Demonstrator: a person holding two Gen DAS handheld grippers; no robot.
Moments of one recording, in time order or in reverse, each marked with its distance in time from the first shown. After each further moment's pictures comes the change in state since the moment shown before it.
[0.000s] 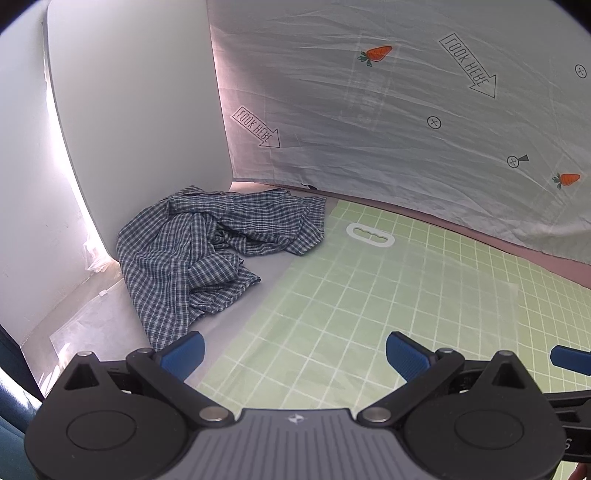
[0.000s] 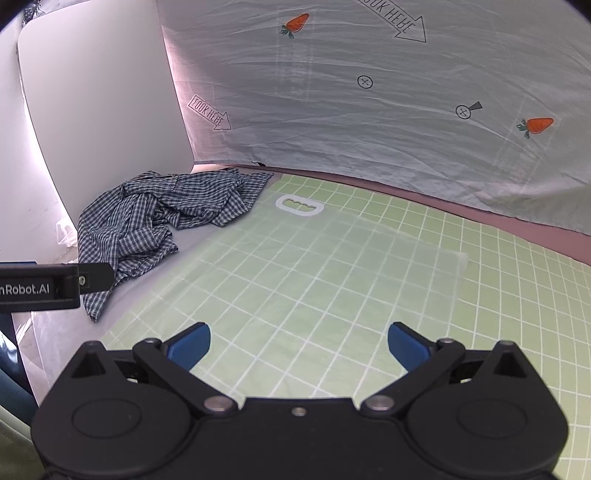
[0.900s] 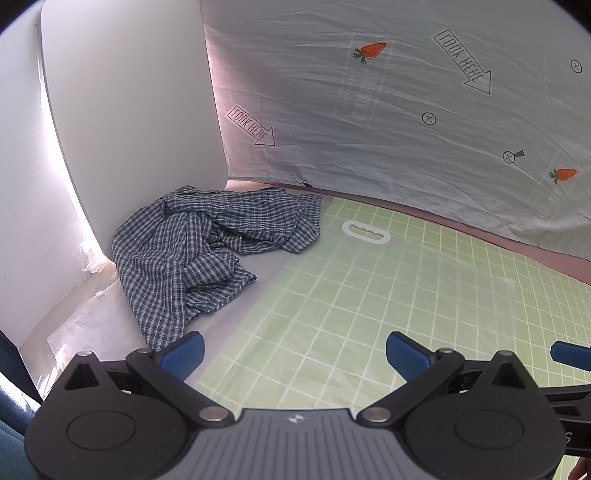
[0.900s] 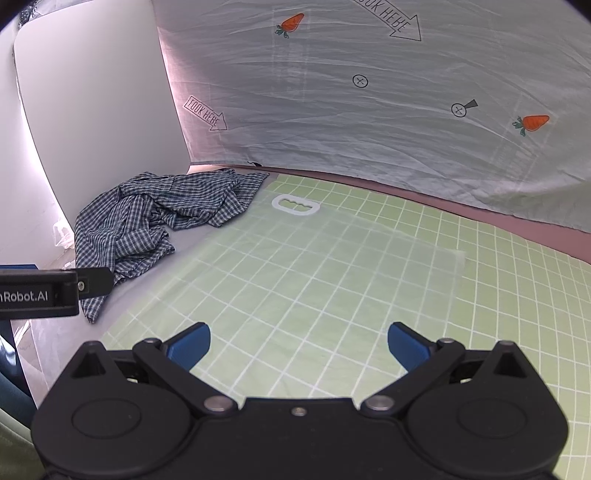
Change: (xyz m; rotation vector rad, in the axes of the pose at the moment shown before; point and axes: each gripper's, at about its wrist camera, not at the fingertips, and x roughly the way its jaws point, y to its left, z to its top) left arm -0.001 -0.004 -0.001 0.012 0.003 0.004; right arm 0.000 -0.008 0.000 0.004 -0.007 0.000
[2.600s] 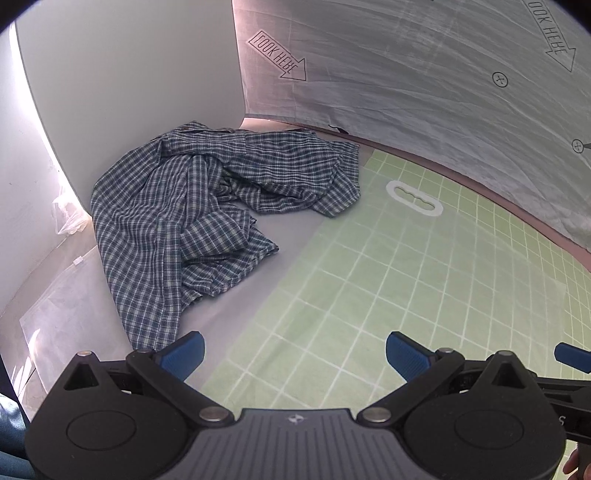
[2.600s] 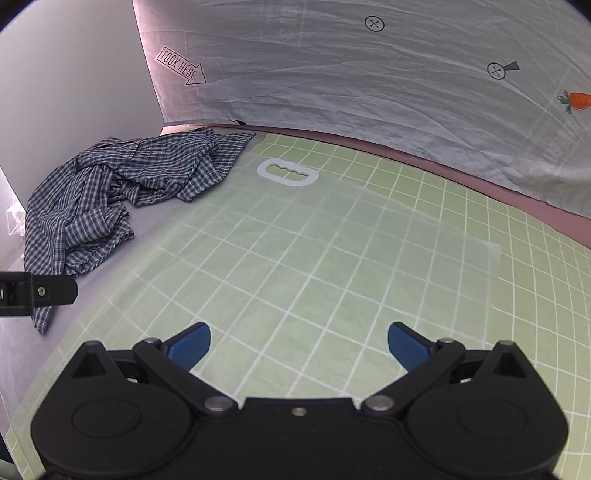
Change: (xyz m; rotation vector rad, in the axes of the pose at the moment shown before) left arm 0.114 0.053 0.029 -0.078 0.218 0.031; right arm 0.120 0.013 0.037 0.008 0.156 -0.065
